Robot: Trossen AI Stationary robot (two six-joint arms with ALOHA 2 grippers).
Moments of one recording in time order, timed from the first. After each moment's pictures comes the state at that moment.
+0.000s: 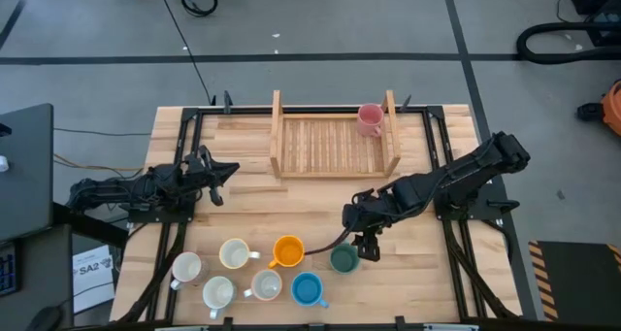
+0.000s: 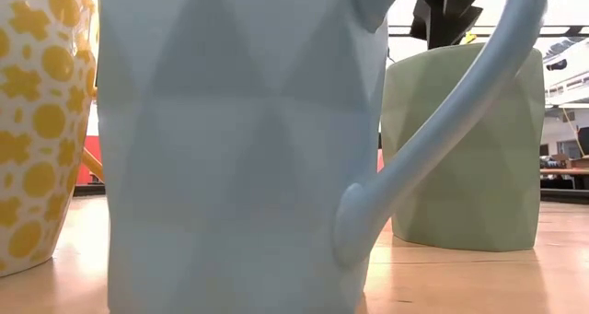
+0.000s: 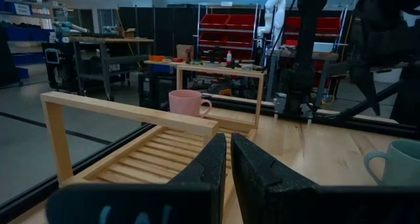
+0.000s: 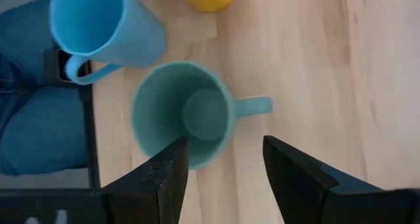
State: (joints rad) left arm 0.02 0.01 0.01 0.09 -0.36 -0.04; right arm 0.36 1.55 1.26 -0.79 -0.07 0.55
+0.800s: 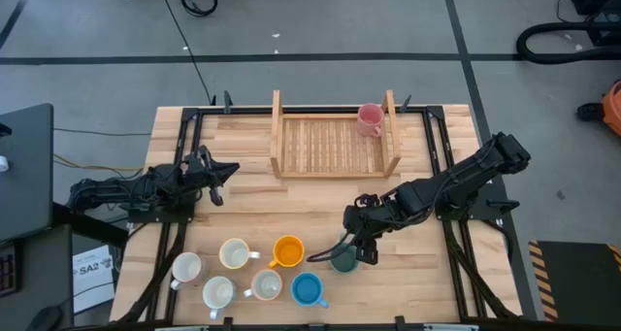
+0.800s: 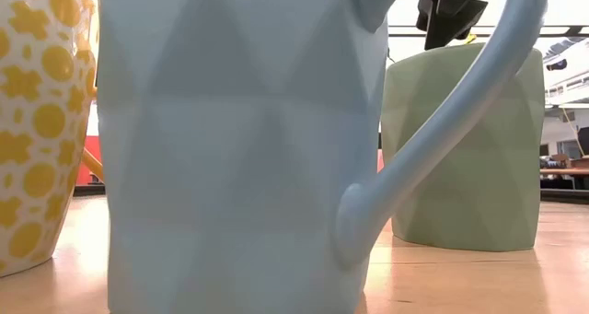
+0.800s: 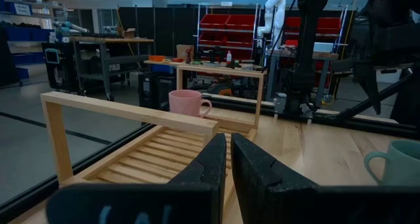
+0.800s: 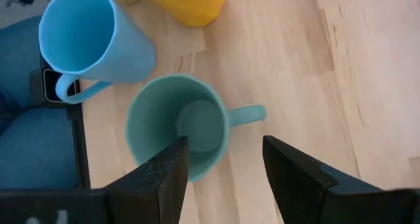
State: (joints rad) left arm 0.02 0.01 0.01 0.09 -0.36 -0.04; right arm 0.41 1.55 1.26 -0.78 0.06 0.64
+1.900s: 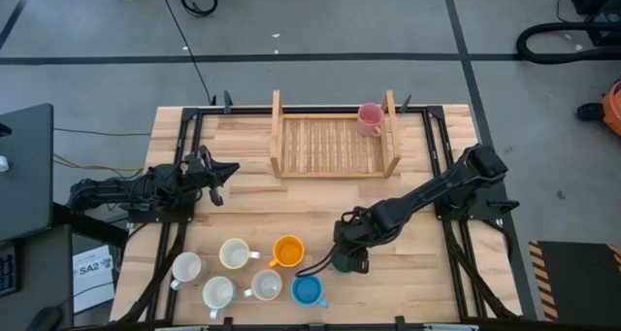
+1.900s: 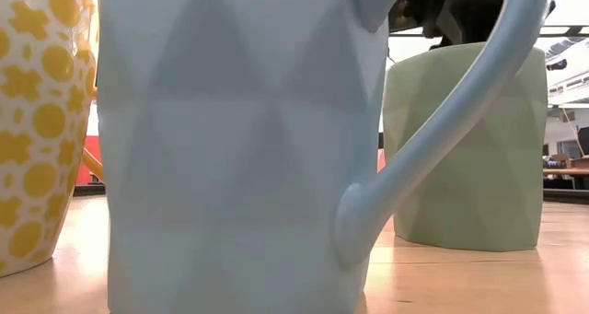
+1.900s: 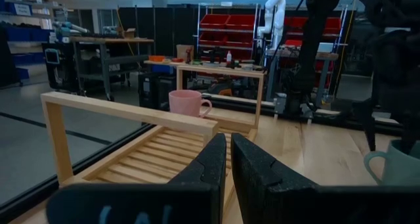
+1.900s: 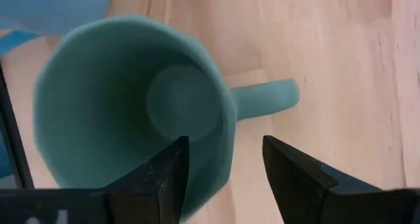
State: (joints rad) left arm 0.02 0.01 0.01 0.09 -0.36 -0.04; right arm 0.41 1.78 1.26 -0.76 0.01 0.63
